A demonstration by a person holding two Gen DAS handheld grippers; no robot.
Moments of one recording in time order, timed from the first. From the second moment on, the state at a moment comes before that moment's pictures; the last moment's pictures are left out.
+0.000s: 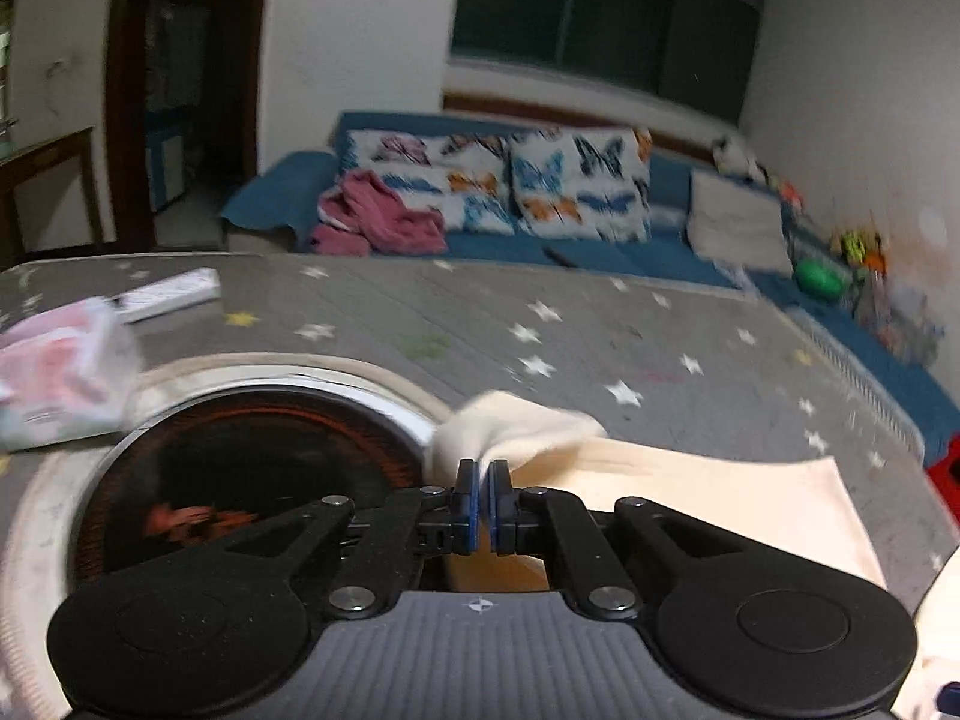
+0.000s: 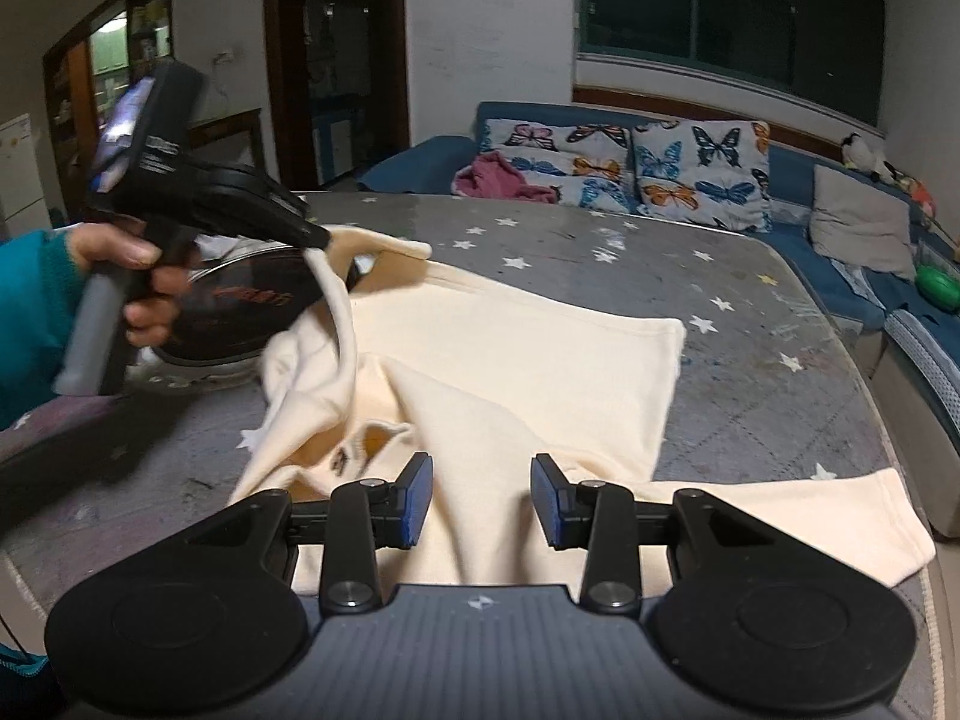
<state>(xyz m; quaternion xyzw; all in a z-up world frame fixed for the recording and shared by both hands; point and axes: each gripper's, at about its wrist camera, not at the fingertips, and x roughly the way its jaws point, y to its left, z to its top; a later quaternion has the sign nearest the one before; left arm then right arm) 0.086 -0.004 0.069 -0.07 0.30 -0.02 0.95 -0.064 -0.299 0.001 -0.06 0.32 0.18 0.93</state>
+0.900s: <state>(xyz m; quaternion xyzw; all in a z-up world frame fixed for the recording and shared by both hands) -0.065 0.052 0.069 -0.08 0.31 -0.11 0.94 -0.066 -0.255 -0.024 -0.09 0.36 0.21 0.90</state>
